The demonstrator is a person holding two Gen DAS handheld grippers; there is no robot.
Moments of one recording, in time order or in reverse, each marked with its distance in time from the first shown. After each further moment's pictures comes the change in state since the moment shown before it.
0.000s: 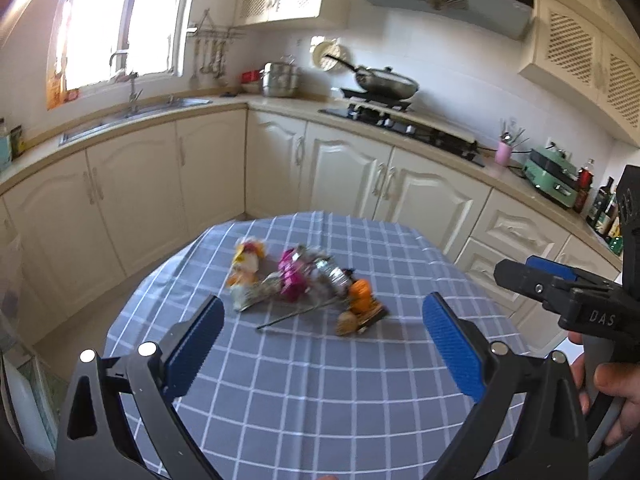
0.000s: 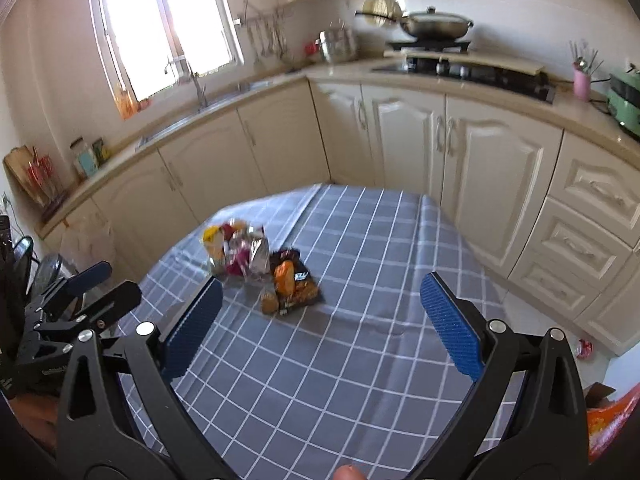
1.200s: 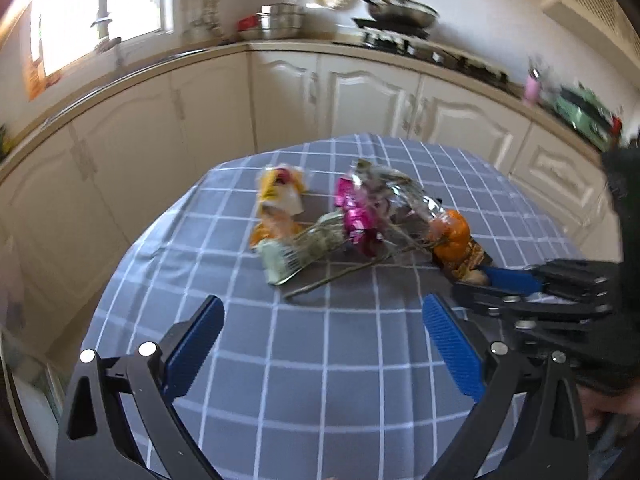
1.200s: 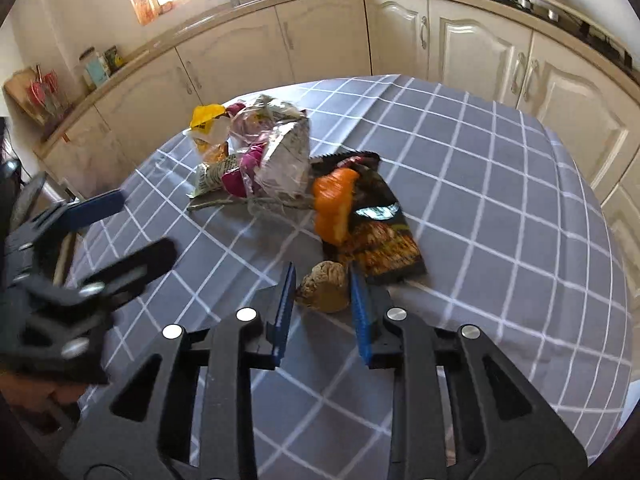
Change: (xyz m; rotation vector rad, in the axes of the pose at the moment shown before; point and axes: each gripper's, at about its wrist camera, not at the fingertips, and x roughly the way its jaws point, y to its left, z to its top) left arm 0.129 0.044 -0.022 0.114 0.208 0.047; right arm 0.146 0.035 -0.037 -0.105 0.259 0.089
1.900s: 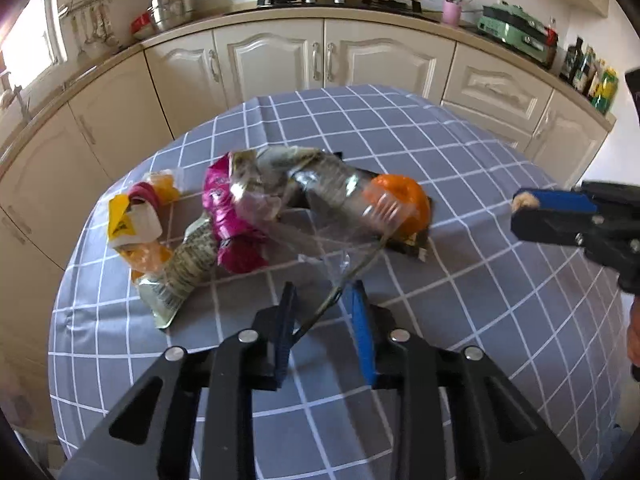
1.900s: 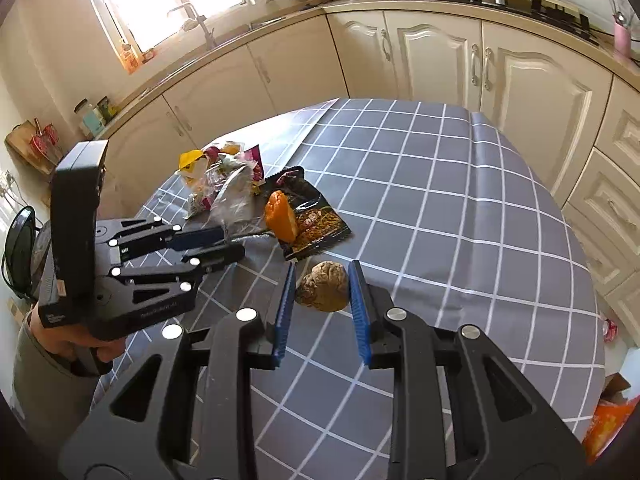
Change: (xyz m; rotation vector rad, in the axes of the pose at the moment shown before) left arm 0.042 -0.057 0.009 0.278 0.134 -0.166; right arm -0.059 -0.044 -0.020 0.118 -0.083 0.009
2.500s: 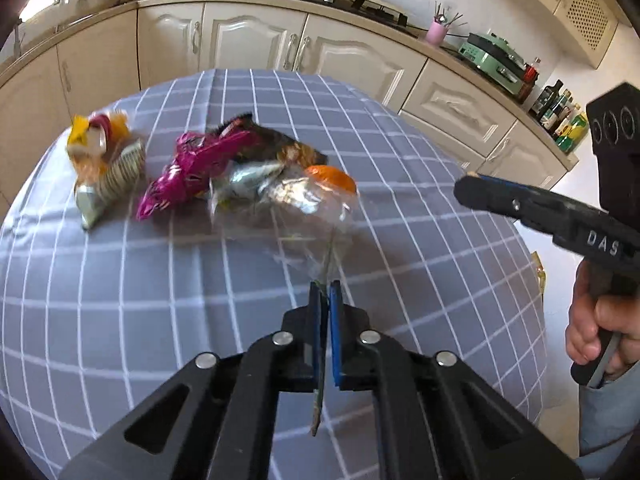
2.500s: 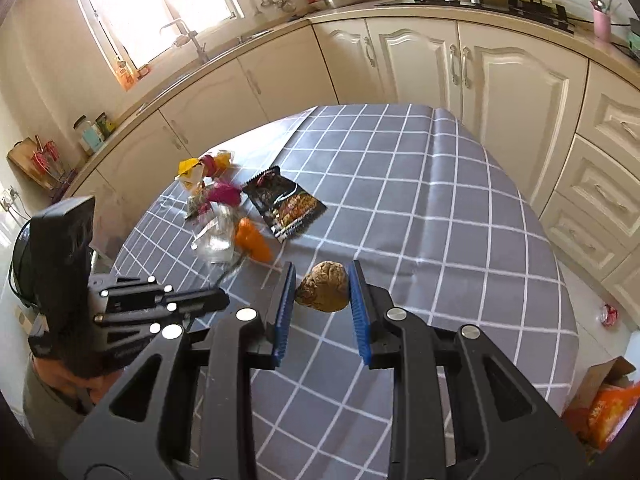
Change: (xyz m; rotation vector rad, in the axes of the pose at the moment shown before) left arm -0.028 -0.043 -0.042 -0.176 0.015 -0.215; right arm -0.038 -0.022 -0.019 0.044 -0.023 -0.002
